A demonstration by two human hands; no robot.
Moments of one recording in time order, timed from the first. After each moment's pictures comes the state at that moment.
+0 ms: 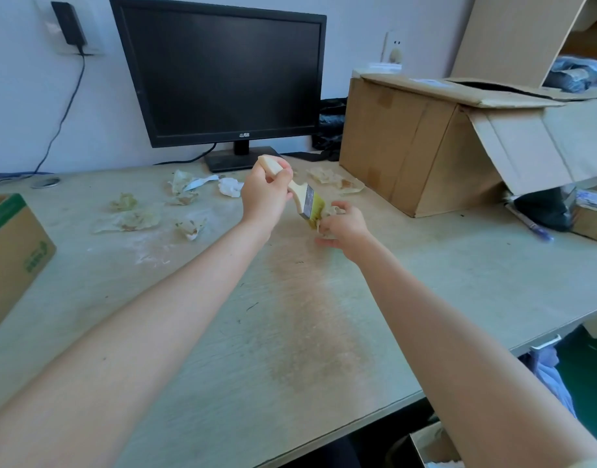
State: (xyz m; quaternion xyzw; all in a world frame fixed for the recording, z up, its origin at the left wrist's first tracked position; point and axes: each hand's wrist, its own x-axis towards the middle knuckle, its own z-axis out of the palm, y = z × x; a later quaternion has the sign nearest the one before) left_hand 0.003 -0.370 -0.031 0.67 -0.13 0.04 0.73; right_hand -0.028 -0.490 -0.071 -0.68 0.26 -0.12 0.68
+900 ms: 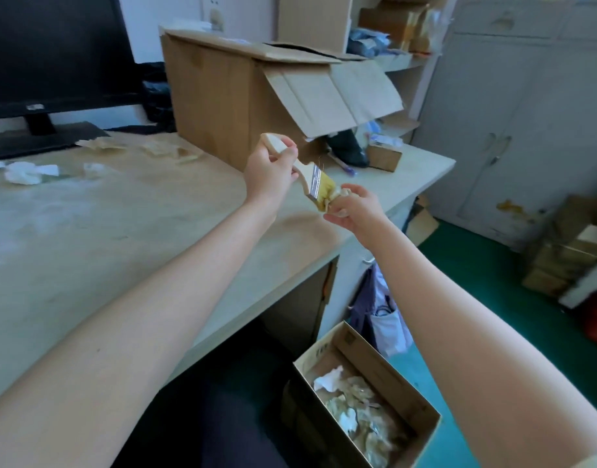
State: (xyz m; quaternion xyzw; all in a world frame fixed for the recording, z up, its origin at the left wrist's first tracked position) left_hand -0.154 -0.540 -0.039 0.59 -0.26 -0.13 0.75; right_hand -0.243 -0.640 -0.074 -0.54 0.37 -0.29 0.70
